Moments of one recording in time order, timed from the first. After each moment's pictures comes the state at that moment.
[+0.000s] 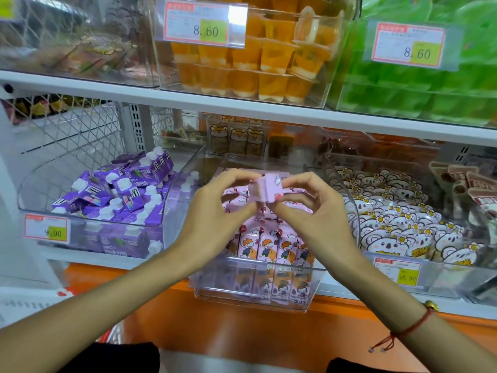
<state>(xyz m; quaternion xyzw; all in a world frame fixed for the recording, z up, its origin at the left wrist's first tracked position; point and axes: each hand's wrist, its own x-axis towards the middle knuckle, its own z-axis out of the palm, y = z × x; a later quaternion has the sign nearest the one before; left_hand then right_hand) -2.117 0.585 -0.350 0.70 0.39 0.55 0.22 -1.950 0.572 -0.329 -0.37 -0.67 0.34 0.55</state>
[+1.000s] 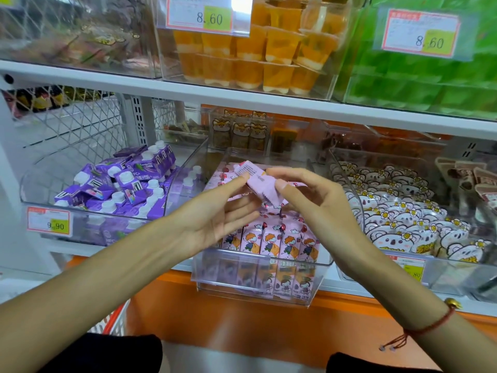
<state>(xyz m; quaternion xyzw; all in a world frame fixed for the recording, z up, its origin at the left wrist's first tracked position) -2.119 0.587 -0.330 0.35 0.39 0.49 0.70 -1.949 0.570 -0.320 -0.38 -0.69 0.36 0.49</state>
